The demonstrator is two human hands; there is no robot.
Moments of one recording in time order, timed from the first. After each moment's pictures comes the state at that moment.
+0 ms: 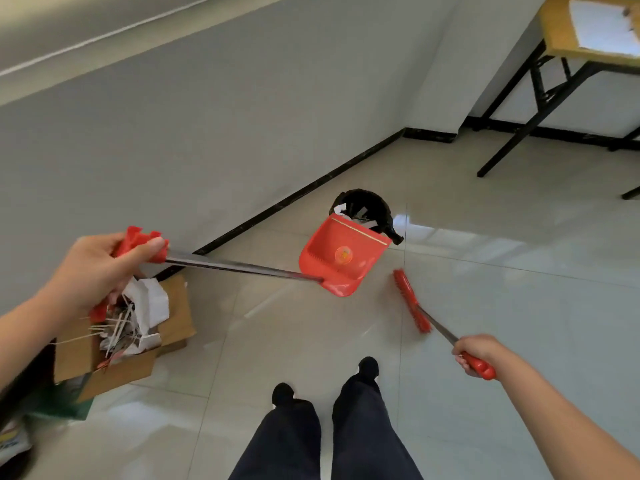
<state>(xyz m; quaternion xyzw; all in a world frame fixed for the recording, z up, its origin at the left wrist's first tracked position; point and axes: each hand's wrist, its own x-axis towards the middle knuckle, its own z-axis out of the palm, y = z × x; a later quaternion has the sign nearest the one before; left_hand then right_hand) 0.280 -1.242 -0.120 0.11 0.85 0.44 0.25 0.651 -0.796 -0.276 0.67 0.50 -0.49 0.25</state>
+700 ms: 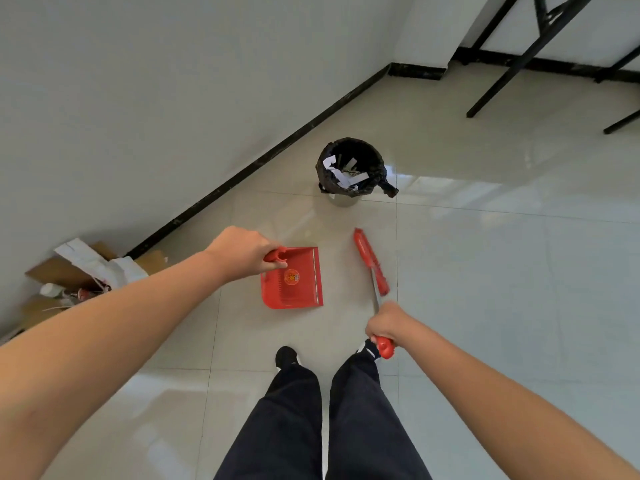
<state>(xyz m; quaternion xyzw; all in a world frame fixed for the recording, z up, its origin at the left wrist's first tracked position) 0.283 -1.113 -0.292 0.60 0.78 -0.10 0.17 0.536 -0.960 -0.316 0.56 0.60 -0.39 0.42</state>
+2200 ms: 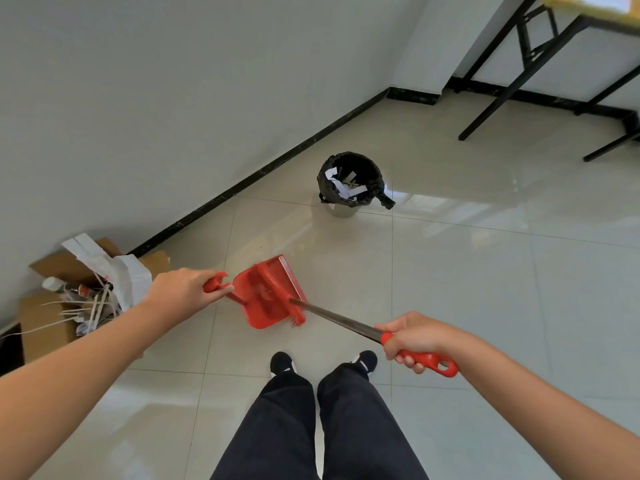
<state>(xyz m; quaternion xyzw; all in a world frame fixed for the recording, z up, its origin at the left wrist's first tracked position) 0.293 -1.261 -0.308 0.41 0.89 0.04 0.18 0.564 -0.968 -0.208 0.46 0.57 -0.51 0.44</state>
